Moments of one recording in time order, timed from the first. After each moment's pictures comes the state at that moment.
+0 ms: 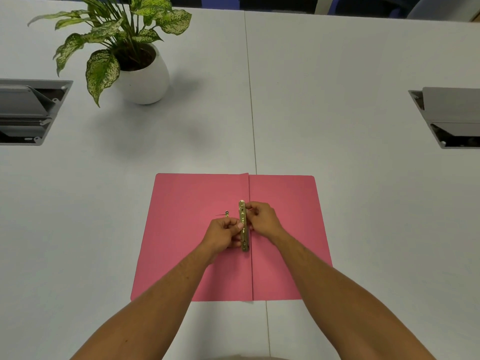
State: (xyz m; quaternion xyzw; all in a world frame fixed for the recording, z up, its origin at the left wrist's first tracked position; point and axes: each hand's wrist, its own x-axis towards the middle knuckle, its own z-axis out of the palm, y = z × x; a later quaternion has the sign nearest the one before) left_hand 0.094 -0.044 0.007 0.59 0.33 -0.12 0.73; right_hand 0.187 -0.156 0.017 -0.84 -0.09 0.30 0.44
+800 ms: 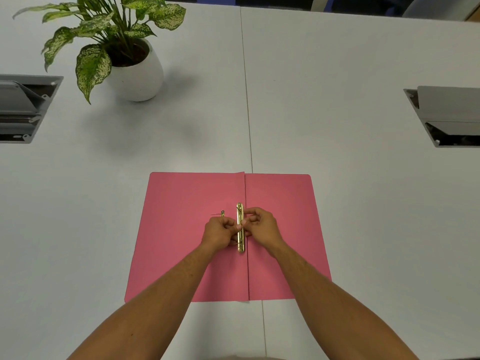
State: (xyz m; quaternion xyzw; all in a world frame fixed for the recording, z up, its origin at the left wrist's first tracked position) left_hand 0.104 -0.048 -0.005 0.65 0.36 -0.12 0.66; right_hand 0.166 -0.174 0.013 -0.79 -0.01 0.30 0.53
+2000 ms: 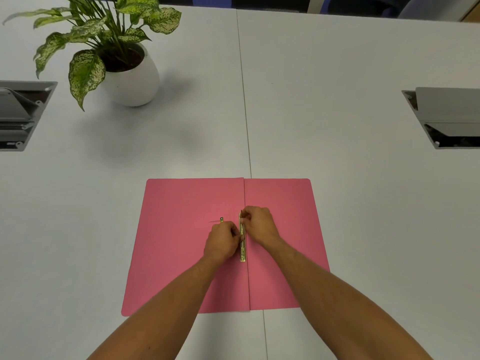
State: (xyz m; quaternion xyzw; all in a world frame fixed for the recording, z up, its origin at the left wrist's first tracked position) left_hand 0.113 -0.054 -0.005 0.84 0.30 -0.14 0.44; right_hand 0.194 -0.154 0.012 -0.91 -0.15 0.24 0.32
